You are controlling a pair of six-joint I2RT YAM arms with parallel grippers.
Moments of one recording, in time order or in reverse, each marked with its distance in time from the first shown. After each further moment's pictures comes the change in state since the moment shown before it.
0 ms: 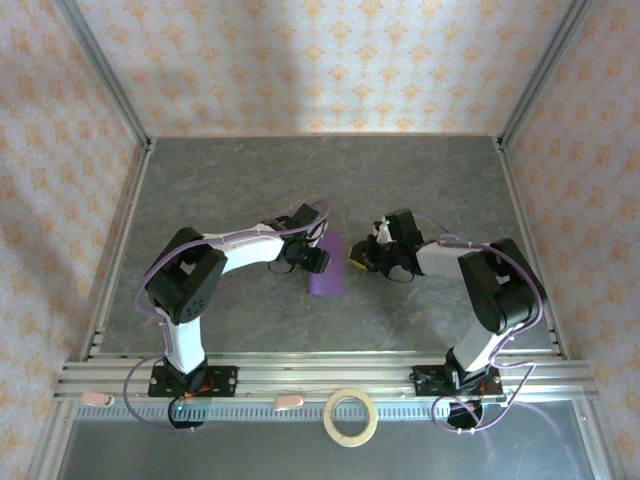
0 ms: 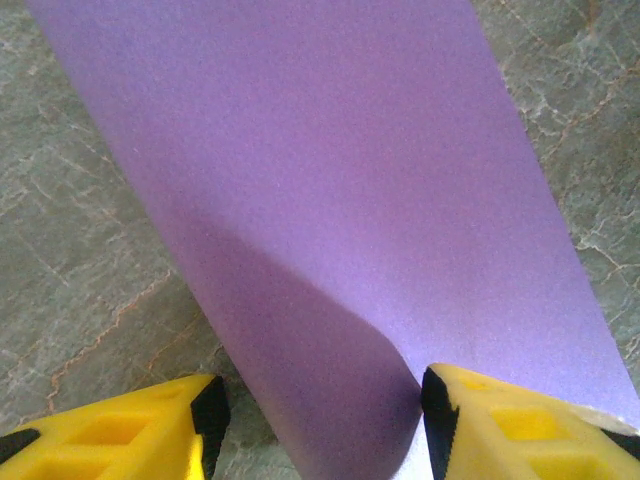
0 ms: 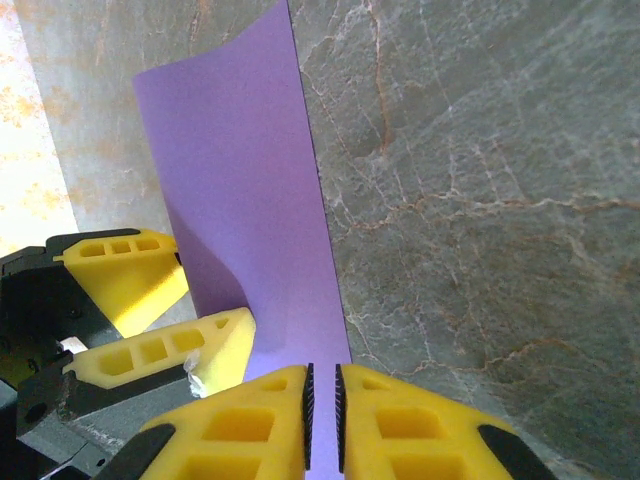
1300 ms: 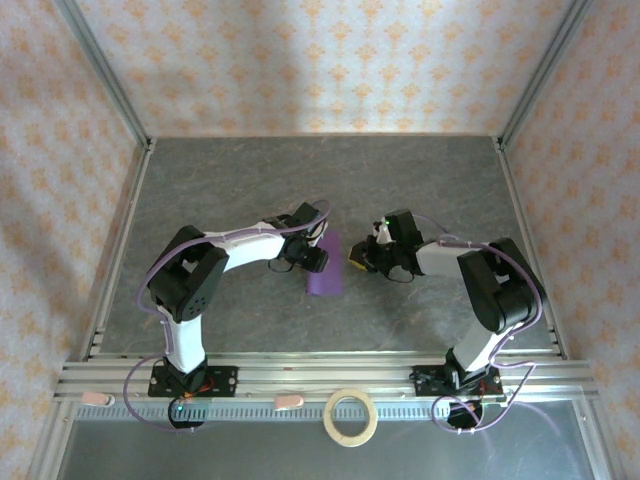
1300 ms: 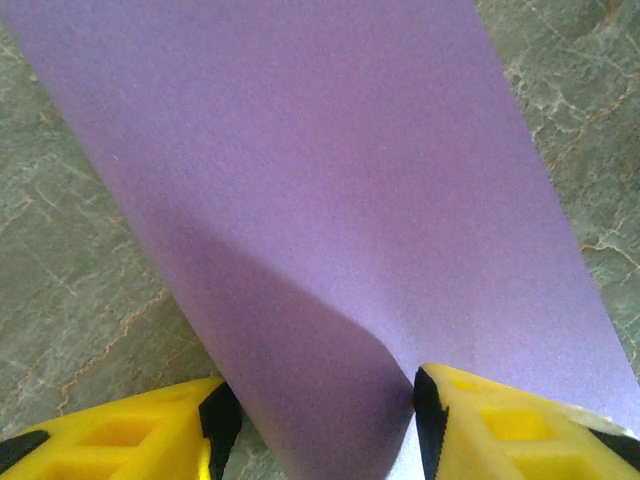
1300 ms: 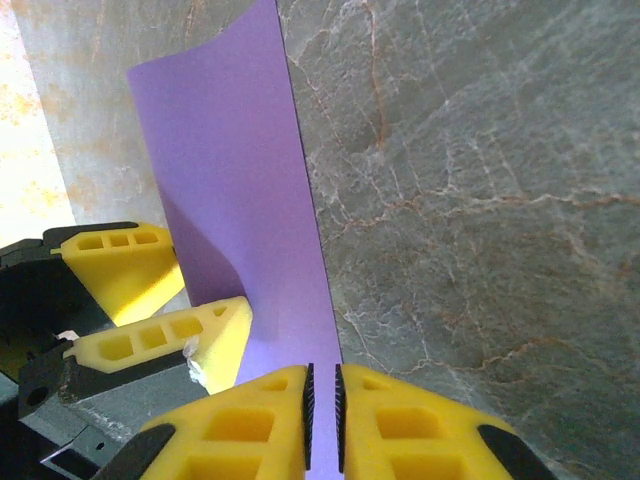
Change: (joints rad) left arm 0.008 0.019 0.021 -0.021 0.004 0.024; right arm 0.000 0.006 0.000 0.002 -0.008 0.000
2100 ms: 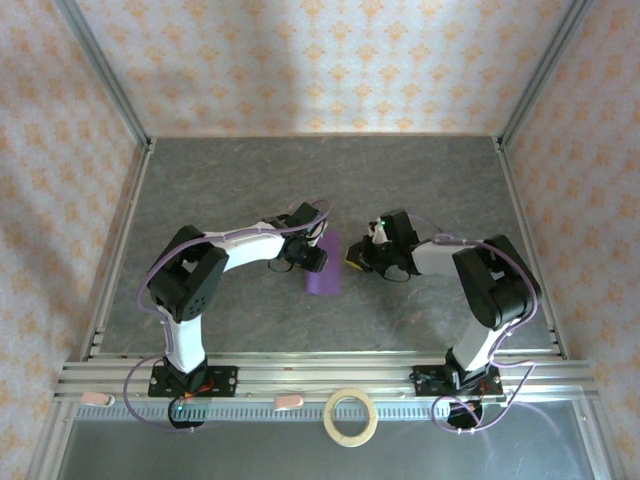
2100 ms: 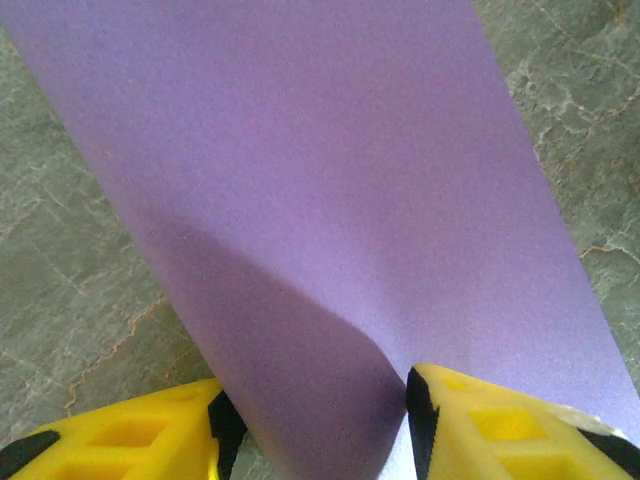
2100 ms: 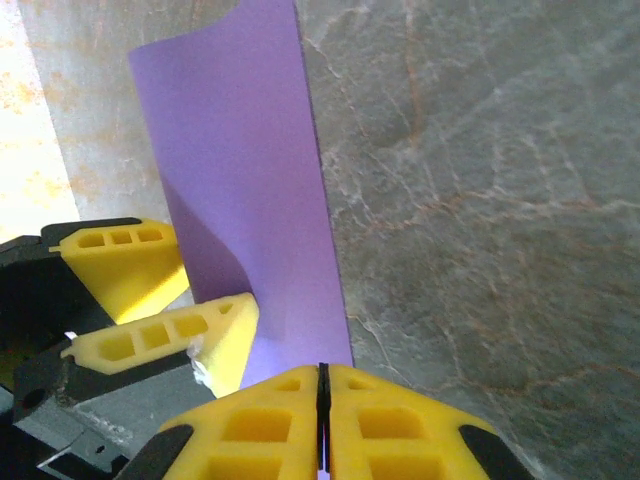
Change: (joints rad) left arm 0.001 0.000 0.000 -0.001 -0.003 0.000; right arm 0.028 0.037 0.023 0.025 -0.007 0.014
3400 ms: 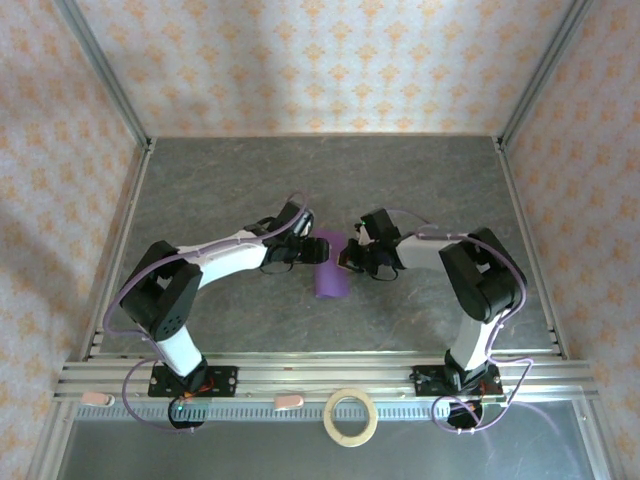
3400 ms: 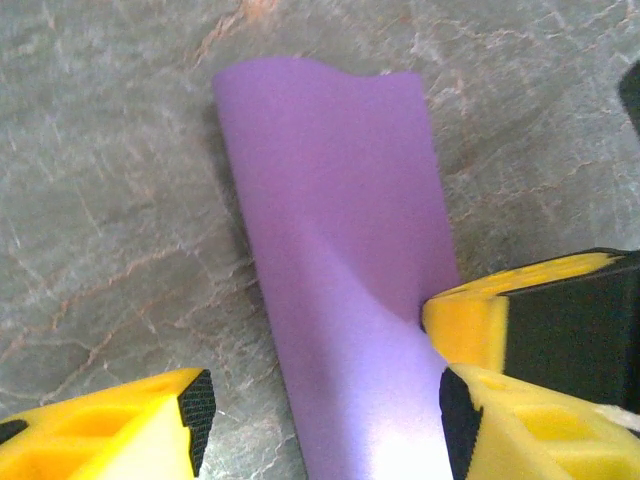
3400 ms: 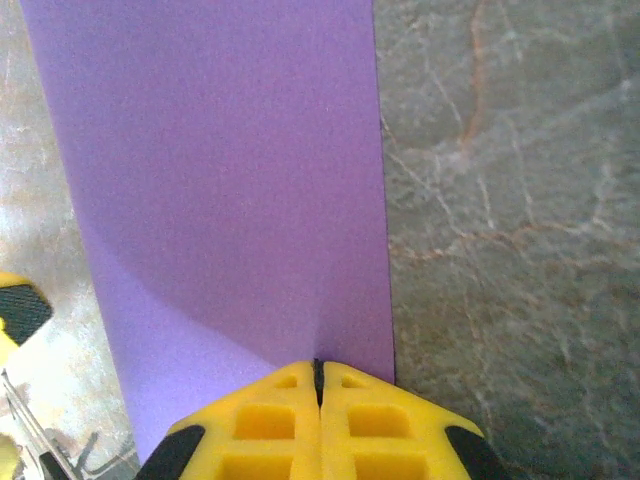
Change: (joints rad) left arm 0.004 -0.184 -0.147 0.167 0.063 -0.371; right arm 0.093 0.070 0.108 -0.159 0.151 -0.115
